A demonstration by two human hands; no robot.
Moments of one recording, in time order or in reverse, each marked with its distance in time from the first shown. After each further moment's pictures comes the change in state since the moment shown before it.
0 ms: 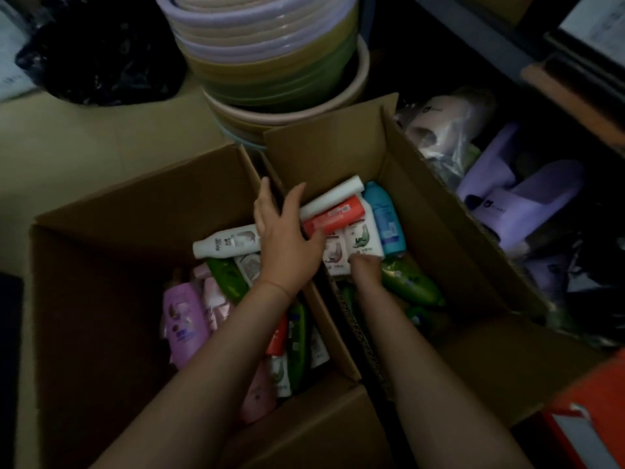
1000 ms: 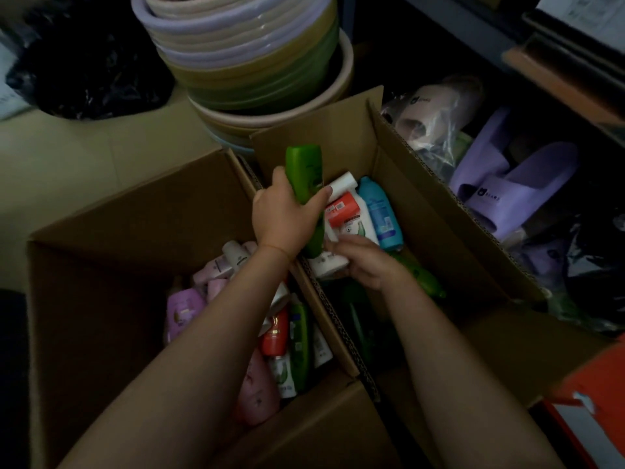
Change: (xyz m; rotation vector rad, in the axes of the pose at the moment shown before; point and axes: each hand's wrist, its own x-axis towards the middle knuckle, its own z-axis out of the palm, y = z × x) left_hand 0.043 0.019 0.009 0.124 0.081 0.000; right_hand -0.026 -0.041 -0.033 0.051 -0.750 -0.016
